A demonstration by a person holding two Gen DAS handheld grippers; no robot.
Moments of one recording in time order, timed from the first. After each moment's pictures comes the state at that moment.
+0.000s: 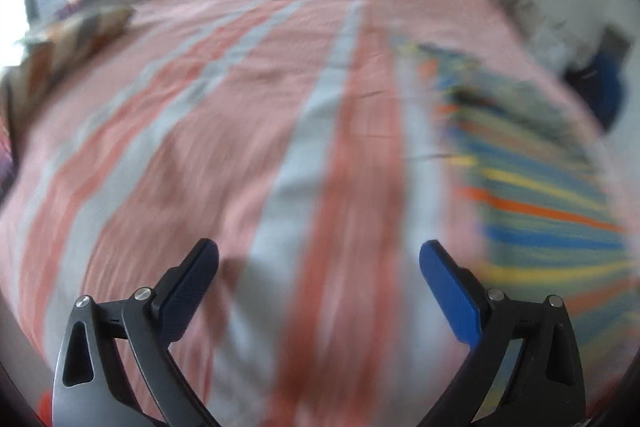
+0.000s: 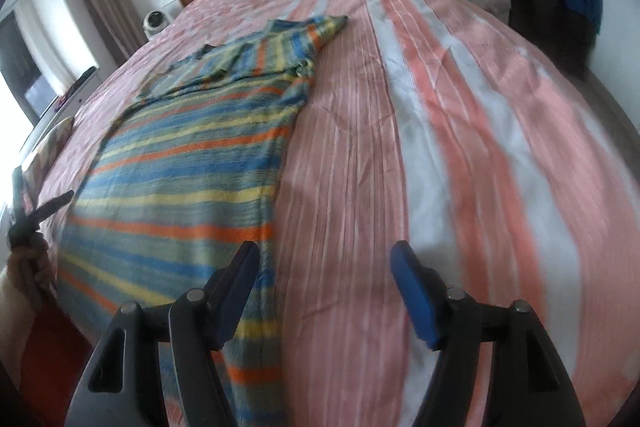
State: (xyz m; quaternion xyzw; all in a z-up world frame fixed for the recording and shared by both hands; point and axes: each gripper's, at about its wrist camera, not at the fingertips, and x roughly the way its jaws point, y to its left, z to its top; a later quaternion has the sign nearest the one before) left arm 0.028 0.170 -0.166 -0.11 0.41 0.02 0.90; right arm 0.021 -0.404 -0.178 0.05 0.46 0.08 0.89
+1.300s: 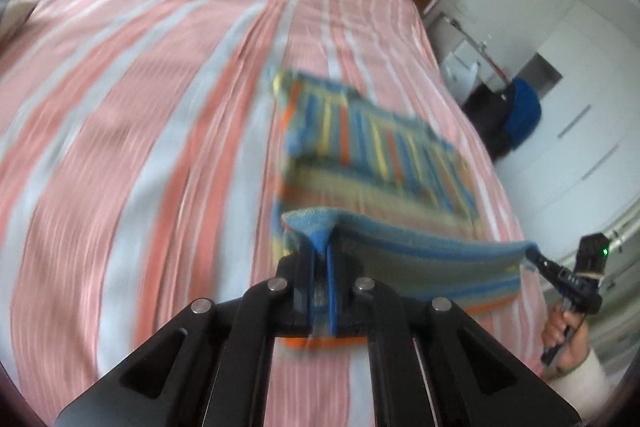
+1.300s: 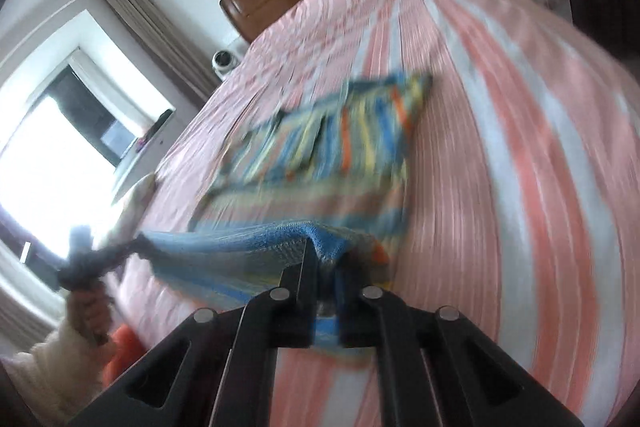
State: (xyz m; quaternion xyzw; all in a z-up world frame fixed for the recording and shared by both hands) left arm 0.141 0.151 -0.108 -0.21 0.43 -0.12 0.87; right arm 0.131 -0.399 -0.137 0.17 0.41 0.21 0.87
